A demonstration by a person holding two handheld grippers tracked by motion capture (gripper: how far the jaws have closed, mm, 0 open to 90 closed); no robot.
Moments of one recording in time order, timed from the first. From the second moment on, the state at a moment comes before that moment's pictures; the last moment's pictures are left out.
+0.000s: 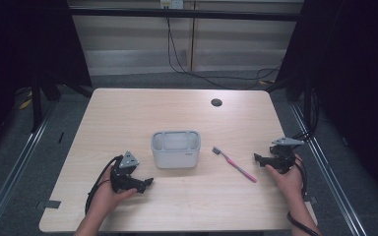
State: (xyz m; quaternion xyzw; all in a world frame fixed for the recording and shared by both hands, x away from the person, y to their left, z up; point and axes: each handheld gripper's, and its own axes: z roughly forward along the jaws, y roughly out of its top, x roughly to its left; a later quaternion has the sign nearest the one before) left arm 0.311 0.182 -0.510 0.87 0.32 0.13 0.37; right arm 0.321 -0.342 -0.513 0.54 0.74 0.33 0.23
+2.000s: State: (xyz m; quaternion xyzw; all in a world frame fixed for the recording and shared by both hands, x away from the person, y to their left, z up) left arm 0.310 0.183 -0.509 0.87 0.32 0.13 0.36; right arm 0.355 -0.244 -0.462 0.46 0.83 0.31 0.08
